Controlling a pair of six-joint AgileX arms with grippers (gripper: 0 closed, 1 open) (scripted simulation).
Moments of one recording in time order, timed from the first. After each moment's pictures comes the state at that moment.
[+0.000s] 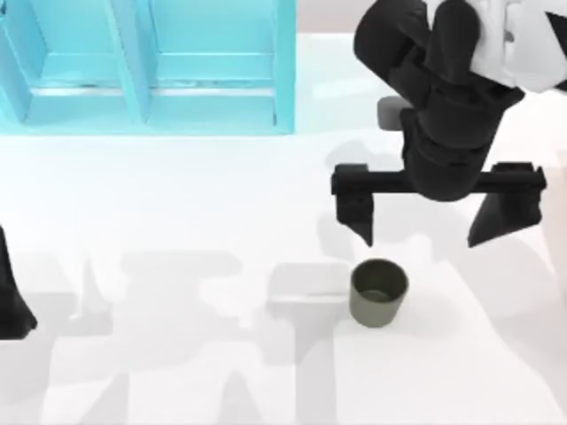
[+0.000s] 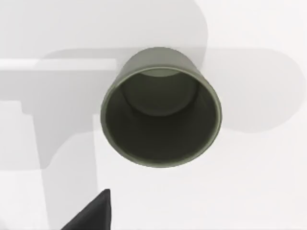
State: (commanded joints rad) left arm 0.00 0.00 0.00 0.00 0.00 0.00; right arm 0.61 1.91 1.62 -1.29 0.00 0.62
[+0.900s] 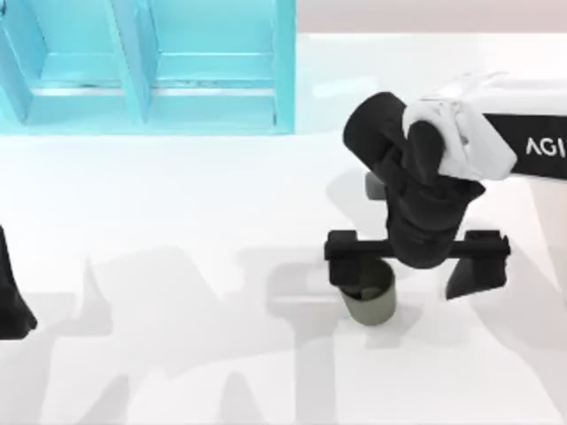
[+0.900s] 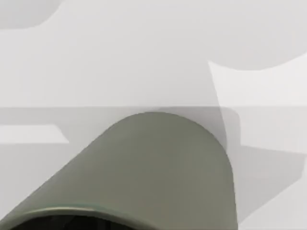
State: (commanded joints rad) left arm 0.00 0.00 0.00 0.00 0.00 0.00; right arm 0.61 2.00 1.34 -0.91 0.00 0.63
